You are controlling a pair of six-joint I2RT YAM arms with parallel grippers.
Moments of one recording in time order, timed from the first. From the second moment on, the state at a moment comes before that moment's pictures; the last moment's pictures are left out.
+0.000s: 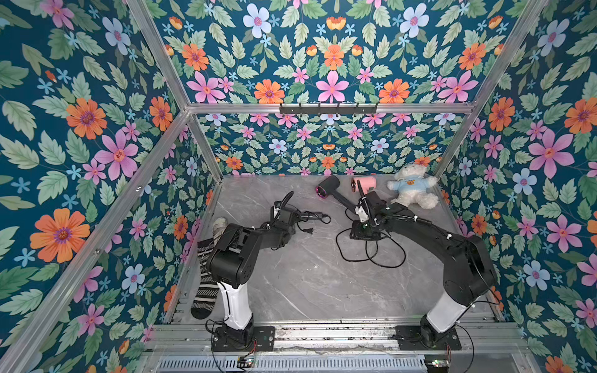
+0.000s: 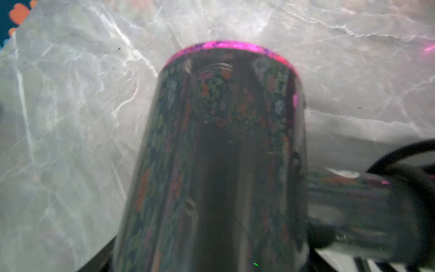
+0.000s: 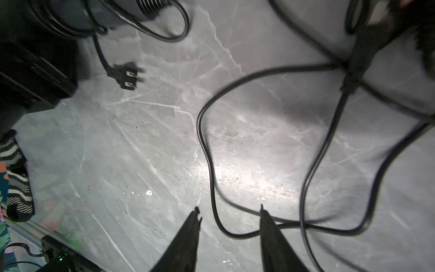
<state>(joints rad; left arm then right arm) -0.41 1.90 0.95 0.10 -0.50 -0.36 0.46 1.69 1.30 -0.76 -0.21 0.44</state>
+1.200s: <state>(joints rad) -0.42 1.33 0.86 -0.31 -0.28 -0.26 0.29 2.46 2.20 -0.90 -0.23 -0.21</state>
